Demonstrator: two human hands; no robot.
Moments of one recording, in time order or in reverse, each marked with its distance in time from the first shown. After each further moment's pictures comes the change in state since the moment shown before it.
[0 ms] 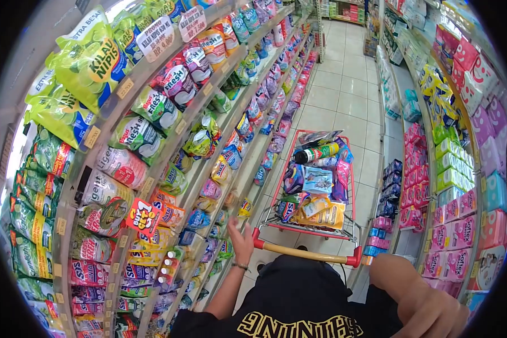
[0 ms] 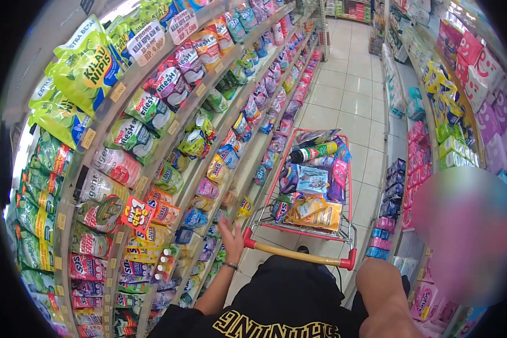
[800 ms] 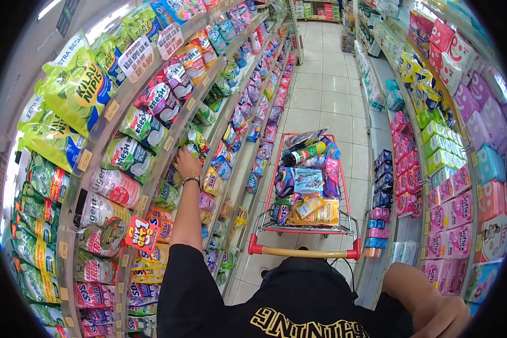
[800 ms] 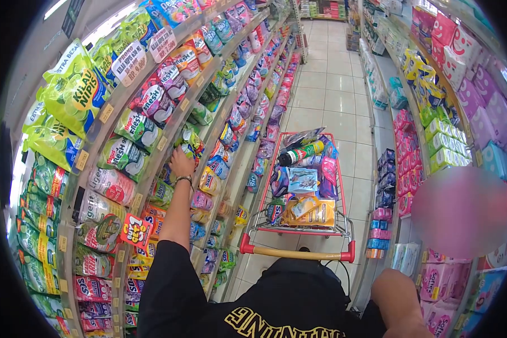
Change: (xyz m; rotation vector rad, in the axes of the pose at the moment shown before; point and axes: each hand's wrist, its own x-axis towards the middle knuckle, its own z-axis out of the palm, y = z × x) left_hand 0.345 0.042 -0.007 1.017 0.111 0.212; right_hand 0.011 -0.046 0.020 -0.421 -0.125 -0.011
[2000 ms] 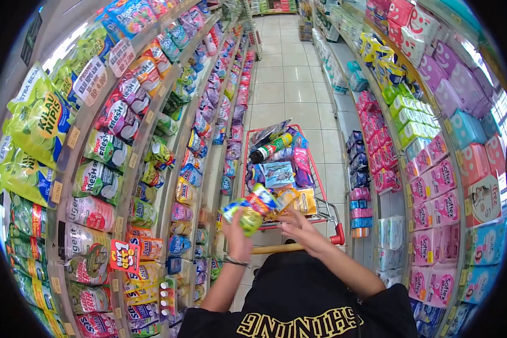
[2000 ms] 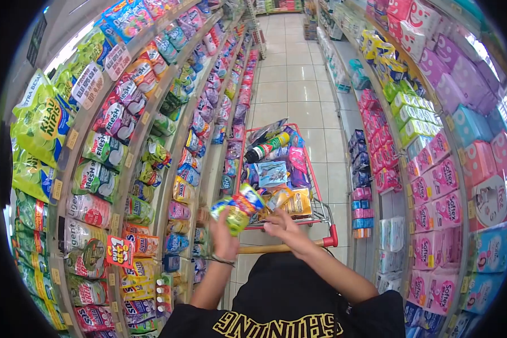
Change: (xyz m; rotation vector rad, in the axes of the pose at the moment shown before) left_hand -0.280 0.137 -0.115 -1.928 -0.583 -0.841; right_hand -0.320 0.062 0.070 0.334 0.931 1.793
